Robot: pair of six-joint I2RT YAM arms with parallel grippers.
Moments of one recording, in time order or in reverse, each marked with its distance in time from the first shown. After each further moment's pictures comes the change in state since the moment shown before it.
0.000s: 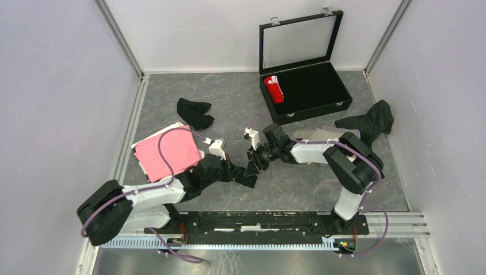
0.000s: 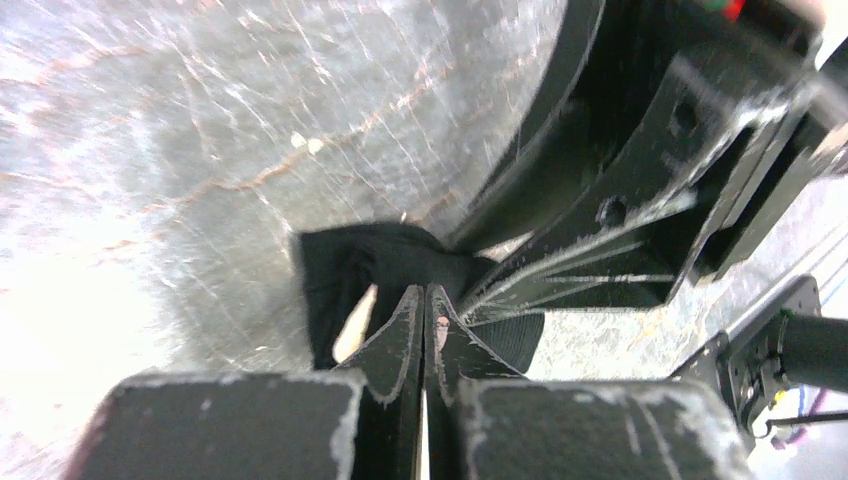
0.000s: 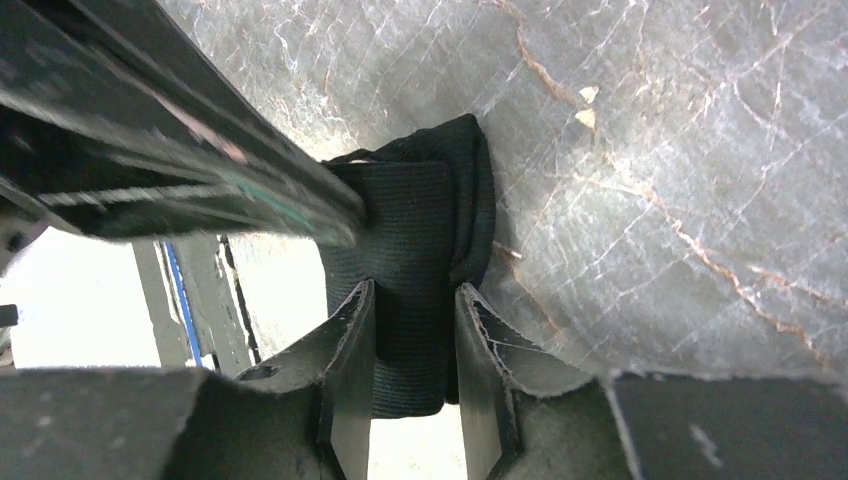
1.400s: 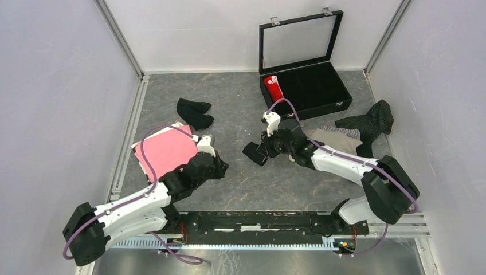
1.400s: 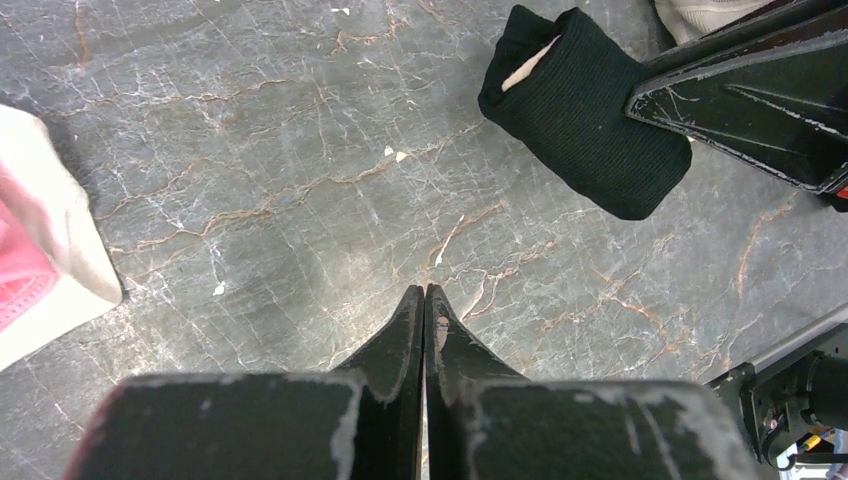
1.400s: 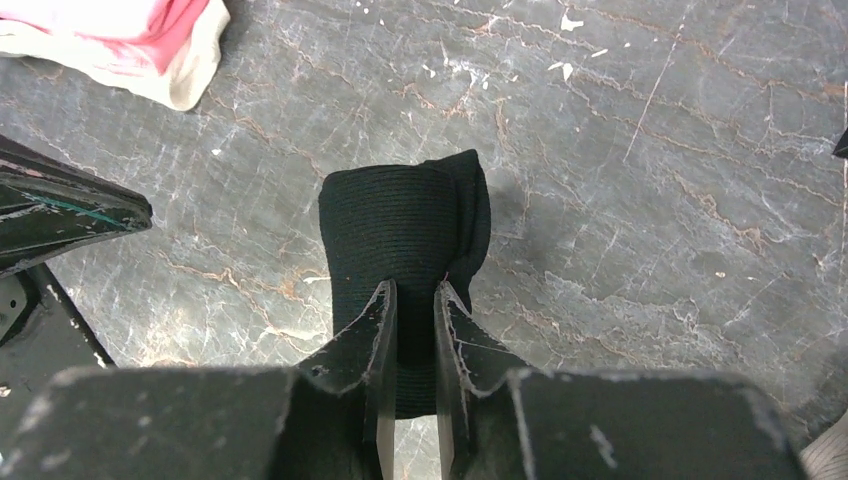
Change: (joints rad) left arm 0.010 -0.311 0.111 -0.470 -0.166 0.015; right arm -0.024 -0.359 -0.092 -0.005 0.492 0.077
